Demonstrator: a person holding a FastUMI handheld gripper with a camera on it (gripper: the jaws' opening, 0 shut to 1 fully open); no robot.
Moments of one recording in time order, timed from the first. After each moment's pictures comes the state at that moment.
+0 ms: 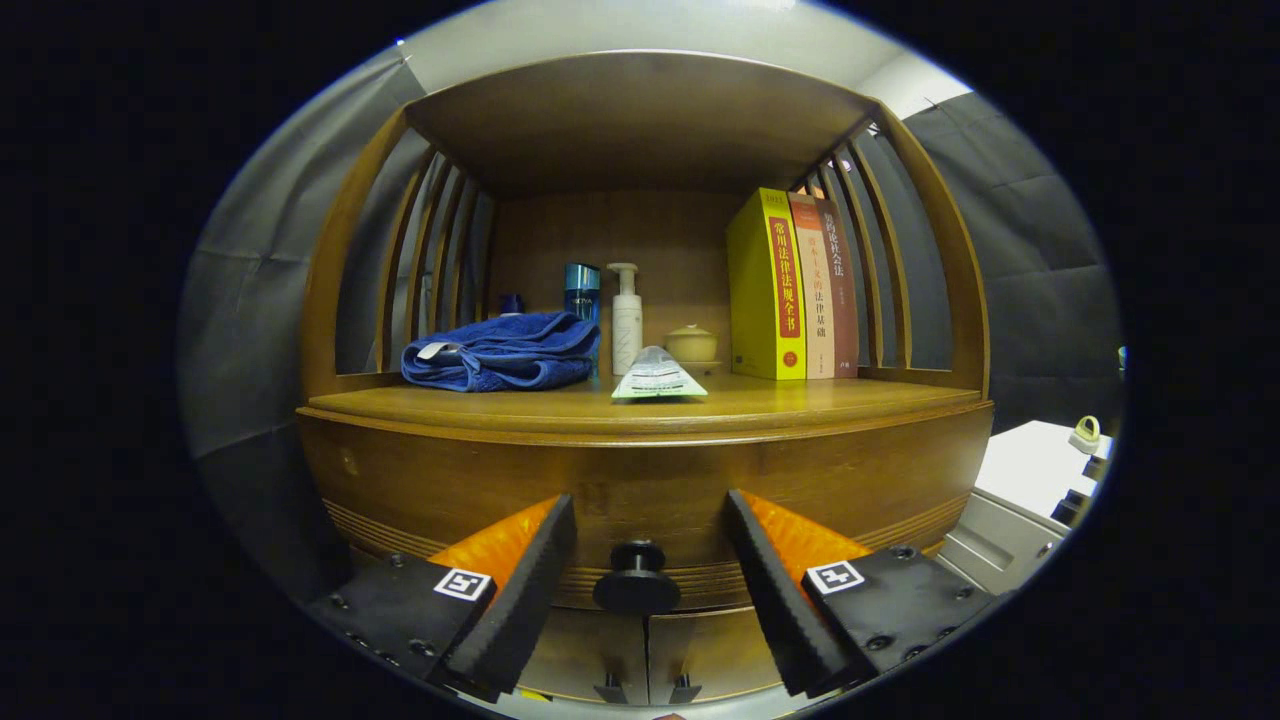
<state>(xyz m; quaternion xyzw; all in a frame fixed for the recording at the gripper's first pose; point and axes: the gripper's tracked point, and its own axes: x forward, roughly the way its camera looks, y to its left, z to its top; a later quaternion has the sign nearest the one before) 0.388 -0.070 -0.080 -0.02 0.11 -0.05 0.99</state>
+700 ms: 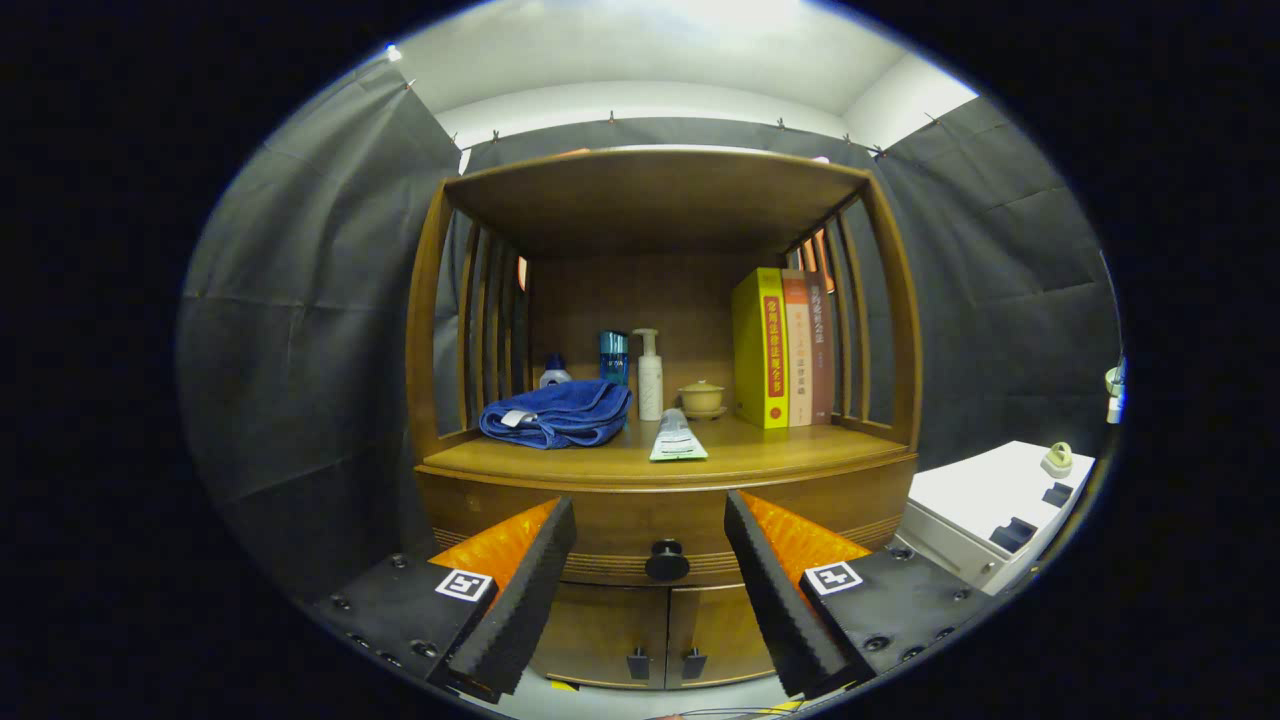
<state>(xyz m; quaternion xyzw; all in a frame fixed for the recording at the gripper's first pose) 0.259 -0.043 0.040 -0.01 0.07 -0.03 1.00</state>
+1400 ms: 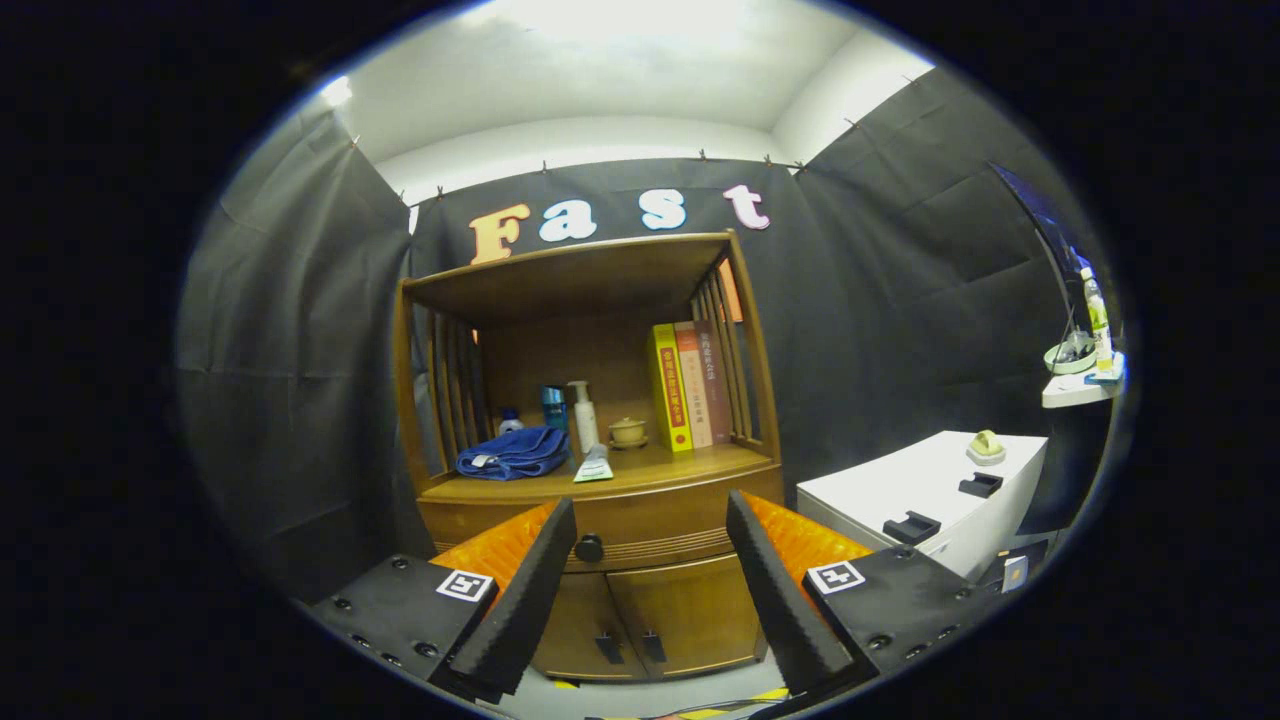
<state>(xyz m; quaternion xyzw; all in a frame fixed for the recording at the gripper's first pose) 0.131 -0.135 0.098 0.04 0.02 -0.09 0.99</state>
